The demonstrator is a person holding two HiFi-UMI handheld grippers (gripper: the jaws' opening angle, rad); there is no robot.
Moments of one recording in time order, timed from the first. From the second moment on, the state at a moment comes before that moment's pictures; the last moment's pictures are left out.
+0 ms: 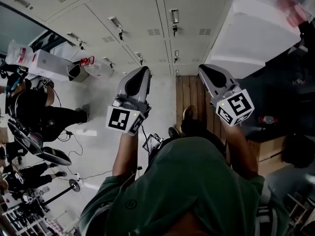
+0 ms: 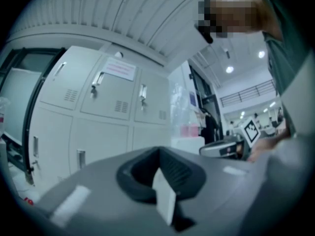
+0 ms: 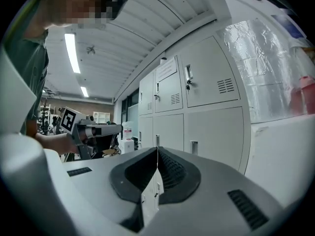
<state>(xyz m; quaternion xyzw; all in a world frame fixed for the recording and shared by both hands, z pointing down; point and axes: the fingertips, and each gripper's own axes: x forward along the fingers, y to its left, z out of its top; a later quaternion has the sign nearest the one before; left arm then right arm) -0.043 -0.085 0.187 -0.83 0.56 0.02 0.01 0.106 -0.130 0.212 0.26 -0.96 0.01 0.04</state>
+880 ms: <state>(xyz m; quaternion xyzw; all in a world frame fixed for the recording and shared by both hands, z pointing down) -0.099 -0.244 0.304 -0.84 0.54 -0.03 0.03 0.036 -0.293 0.370 0.27 -0.96 0.04 0.06</state>
